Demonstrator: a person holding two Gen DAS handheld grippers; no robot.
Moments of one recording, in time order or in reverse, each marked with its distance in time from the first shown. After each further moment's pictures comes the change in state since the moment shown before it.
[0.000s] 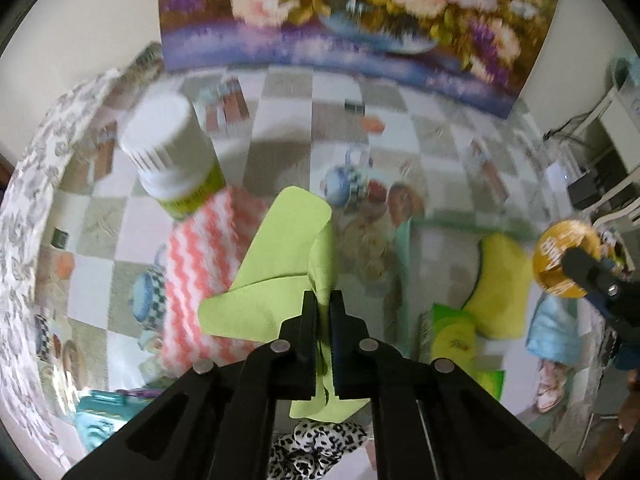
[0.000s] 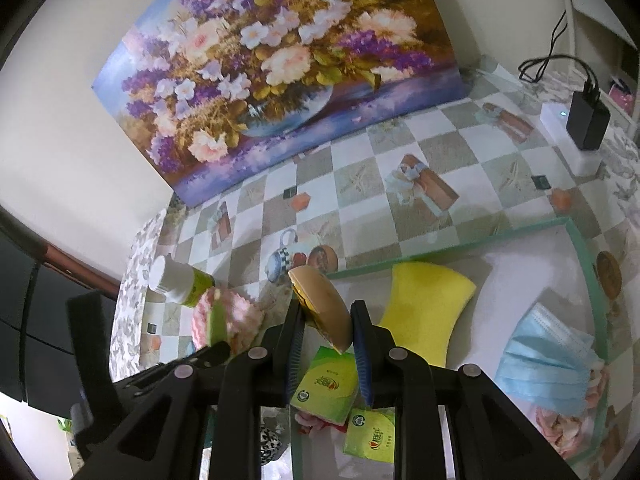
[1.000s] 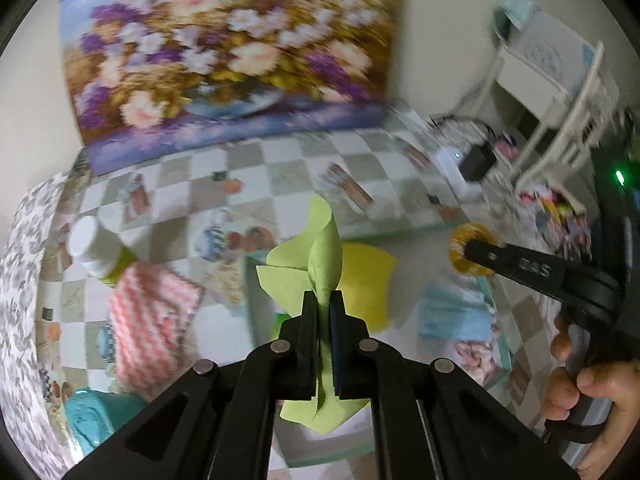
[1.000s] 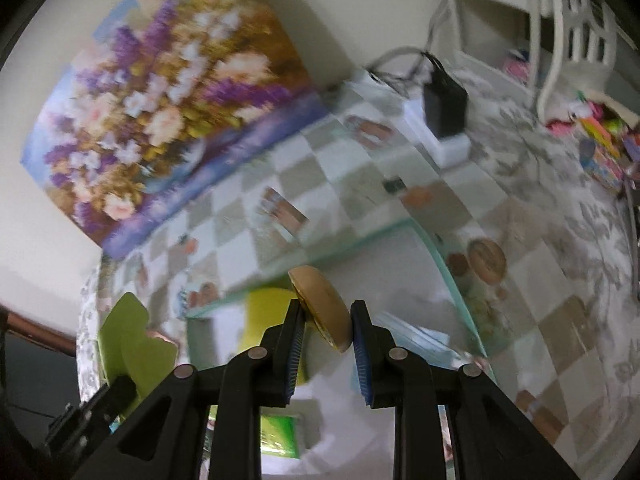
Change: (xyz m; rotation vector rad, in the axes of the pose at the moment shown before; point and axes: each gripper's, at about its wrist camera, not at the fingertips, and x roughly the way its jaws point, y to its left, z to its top) left arm -0.053 -0.135 -0.020 0.278 -0.121 -0.101; right arm -0.048 -0.101 0.008 0.201 -0.027 -0.237
